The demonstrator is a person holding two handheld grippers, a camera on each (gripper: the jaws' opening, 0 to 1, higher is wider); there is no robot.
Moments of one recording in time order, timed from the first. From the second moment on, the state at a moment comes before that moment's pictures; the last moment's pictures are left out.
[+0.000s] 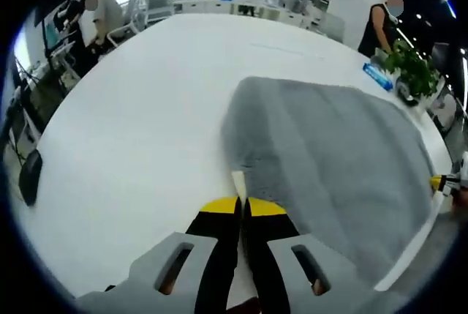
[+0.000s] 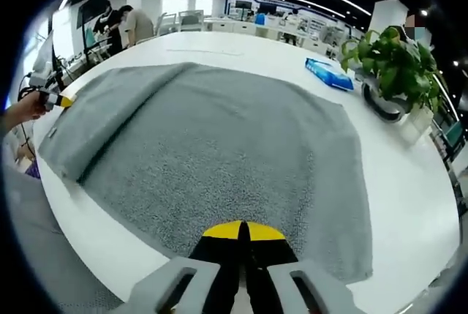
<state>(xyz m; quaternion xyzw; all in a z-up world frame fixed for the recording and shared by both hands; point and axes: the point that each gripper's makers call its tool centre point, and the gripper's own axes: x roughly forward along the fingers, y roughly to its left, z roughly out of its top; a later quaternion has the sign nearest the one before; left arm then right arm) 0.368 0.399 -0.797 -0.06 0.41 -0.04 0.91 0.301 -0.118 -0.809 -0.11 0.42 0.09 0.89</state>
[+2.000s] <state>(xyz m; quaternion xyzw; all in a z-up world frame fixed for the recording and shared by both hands) 0.506 0.426 -0.797 -0.04 0.34 -0.04 0.94 0.294 -0.142 -0.810 -0.09 0.43 0.06 0.90</state>
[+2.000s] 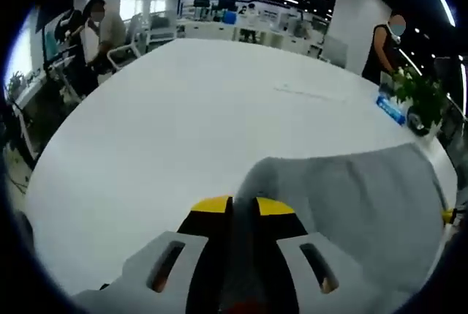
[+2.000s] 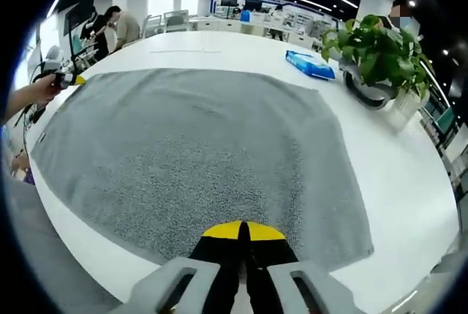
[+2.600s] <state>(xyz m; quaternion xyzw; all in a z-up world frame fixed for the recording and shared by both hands) 0.464 0.336 -0.795 -0.01 0.36 -0.21 0.91 0.295 -0.142 -0.809 -0.10 0.42 0.06 0.90</state>
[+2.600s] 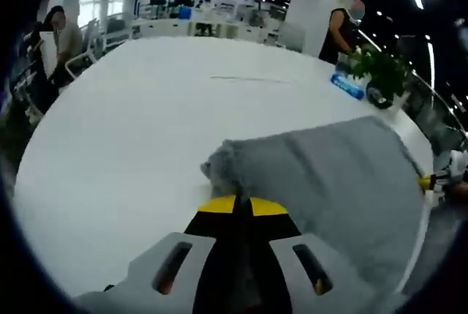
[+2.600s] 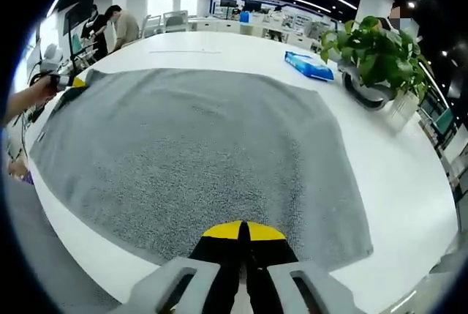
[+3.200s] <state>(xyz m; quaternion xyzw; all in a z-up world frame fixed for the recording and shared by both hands) 0.464 0.350 -0.778 0.01 0.30 -0.17 0.94 0.296 -0.142 -0.809 -0.10 0.42 0.06 0.90</state>
